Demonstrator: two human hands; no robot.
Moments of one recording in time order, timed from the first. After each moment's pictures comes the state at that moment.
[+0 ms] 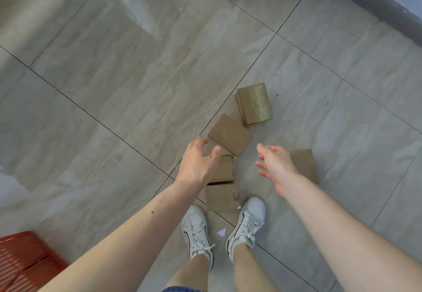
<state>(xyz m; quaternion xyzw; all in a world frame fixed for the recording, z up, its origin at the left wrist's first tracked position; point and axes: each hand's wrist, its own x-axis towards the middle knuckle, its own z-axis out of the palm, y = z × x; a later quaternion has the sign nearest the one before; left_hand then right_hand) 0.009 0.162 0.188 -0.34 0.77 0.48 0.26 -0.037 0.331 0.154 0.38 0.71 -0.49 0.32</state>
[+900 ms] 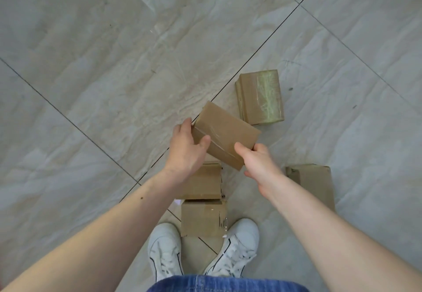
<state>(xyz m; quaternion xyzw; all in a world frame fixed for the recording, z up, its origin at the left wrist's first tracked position) -0.045 0.175 0.015 -0.38 0.77 0.46 0.24 -0.076 0.331 -0.005 0.29 0.74 -0.44 0.43</state>
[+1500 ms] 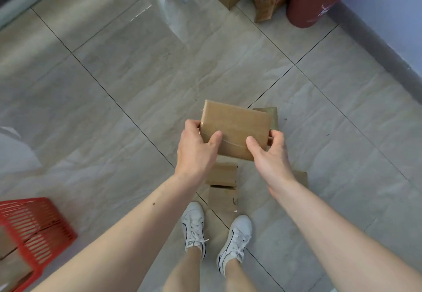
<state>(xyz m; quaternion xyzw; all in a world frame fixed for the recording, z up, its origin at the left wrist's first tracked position) -0.010 0.111 0.298 -0.44 0.74 0.50 0.12 -0.056 0.258 0.275 0.18 0.82 -0.47 0.29</state>
